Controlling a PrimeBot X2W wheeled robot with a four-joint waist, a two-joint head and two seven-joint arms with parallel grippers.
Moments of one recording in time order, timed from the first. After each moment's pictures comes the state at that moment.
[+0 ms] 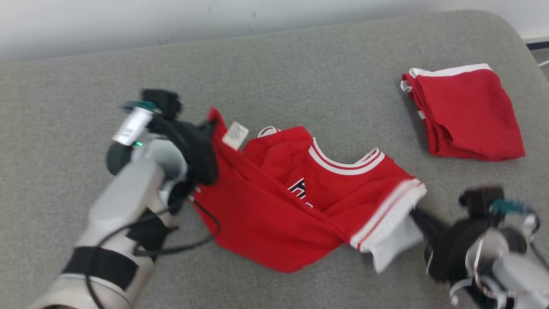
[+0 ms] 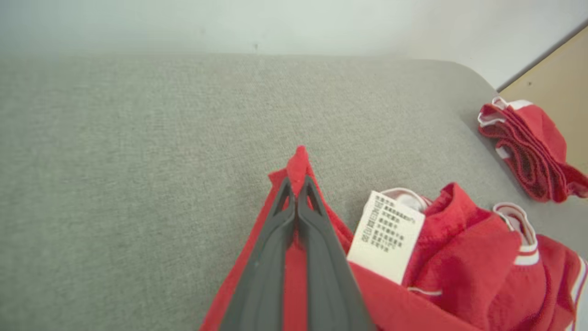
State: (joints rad) left arm -0.97 0.04 -0.66 1.04 -0.65 -0.12 0.11; right arm -0.28 -0.53 0.56 0.19 0.92 -0.06 0.14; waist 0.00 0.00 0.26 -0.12
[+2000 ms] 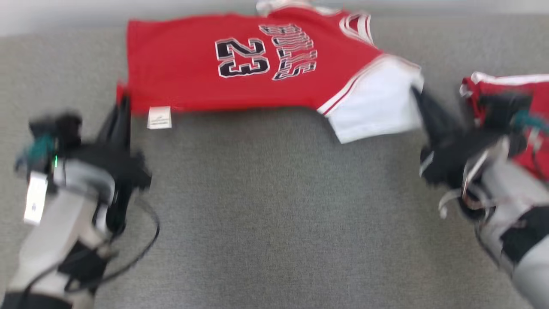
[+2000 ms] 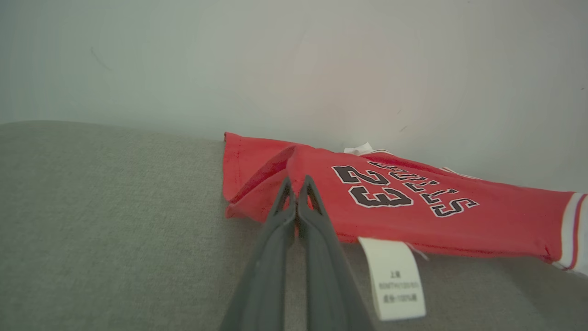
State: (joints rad) left arm -0.82 0.27 -0.57 0.76 -0.74 -0.01 -0.24; right arm -0.76 -0.38 0.58 0.58 0.87 0.12 -0.20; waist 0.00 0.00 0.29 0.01
